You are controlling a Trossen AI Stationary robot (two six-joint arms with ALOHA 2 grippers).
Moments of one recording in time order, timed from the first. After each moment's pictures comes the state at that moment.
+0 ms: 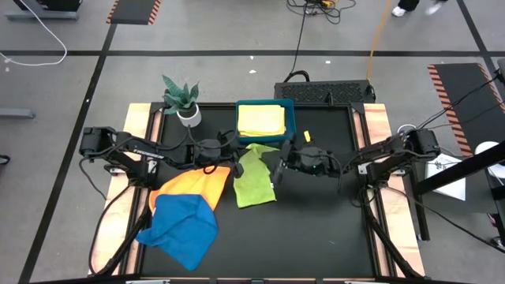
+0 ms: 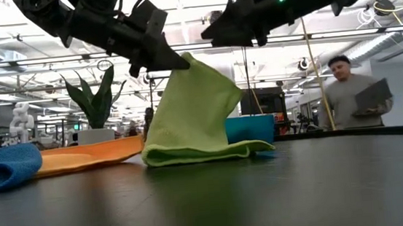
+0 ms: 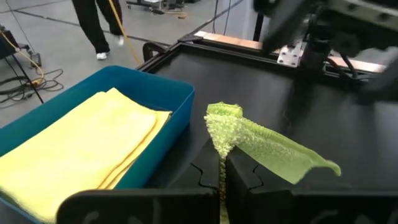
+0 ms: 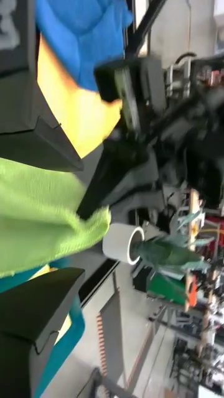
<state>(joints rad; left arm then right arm) 0.05 1.47 0.71 0.43 -0.32 -0.16 0.06 1.46 0.69 0.59 0.42 -0.01</state>
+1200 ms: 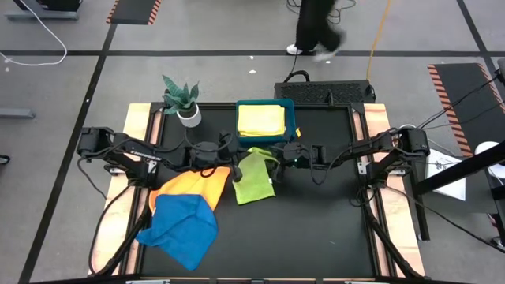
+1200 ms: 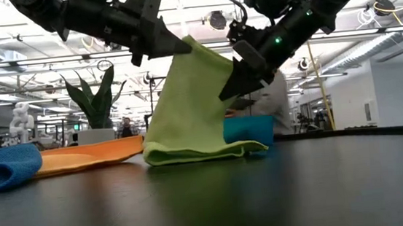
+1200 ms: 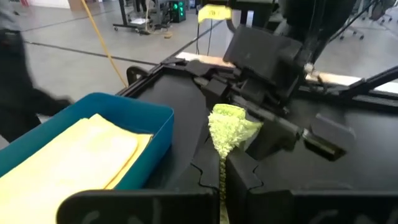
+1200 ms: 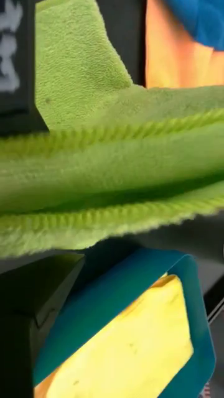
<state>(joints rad) 0.00 1.45 0.71 0.49 -0.31 -0.10 -0.06 1.56 0.75 0.18 0.27 0.14</state>
